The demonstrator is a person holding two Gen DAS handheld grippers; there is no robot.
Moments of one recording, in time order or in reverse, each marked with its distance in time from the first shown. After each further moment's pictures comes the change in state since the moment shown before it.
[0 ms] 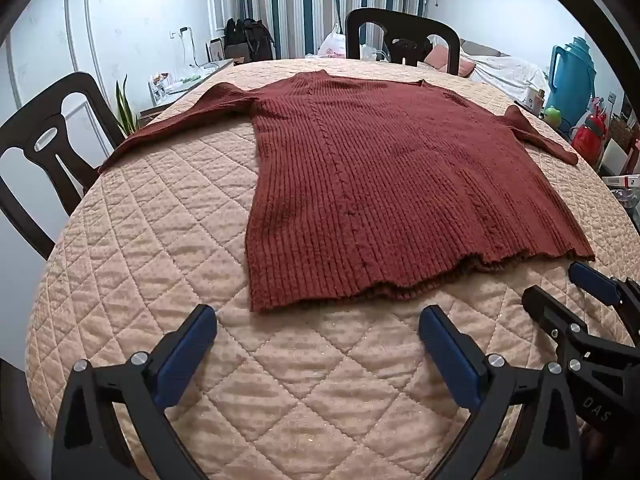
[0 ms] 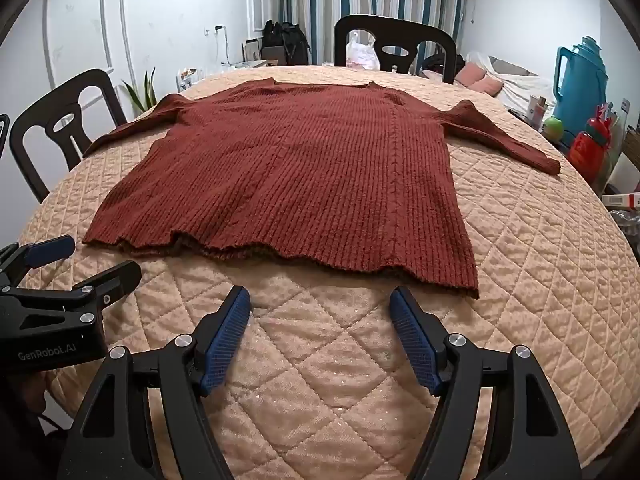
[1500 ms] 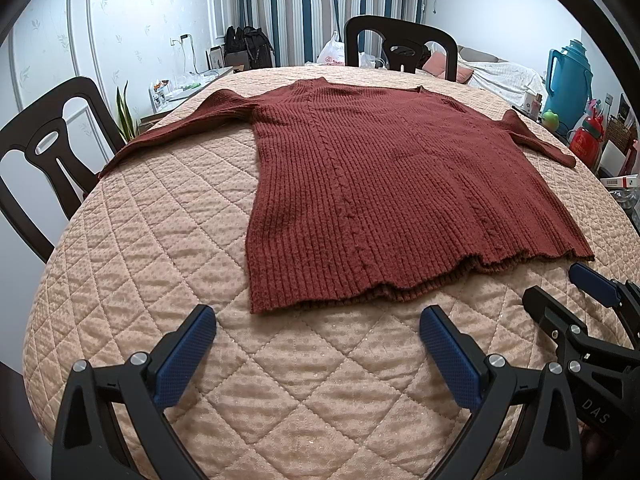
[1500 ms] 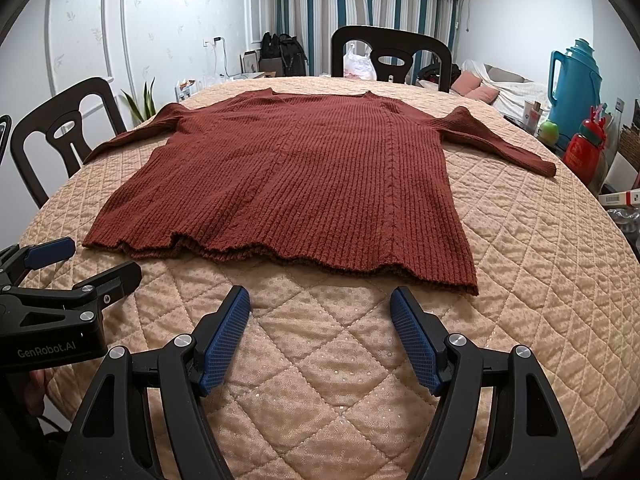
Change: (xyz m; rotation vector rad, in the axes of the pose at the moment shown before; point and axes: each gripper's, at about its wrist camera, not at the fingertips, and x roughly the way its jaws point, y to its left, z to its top) left arm -0.006 0.000 -0.005 0.003 -0.028 -0.003; right arm -0.003 -0.002 -0.009 0.009 -0.044 -0.006
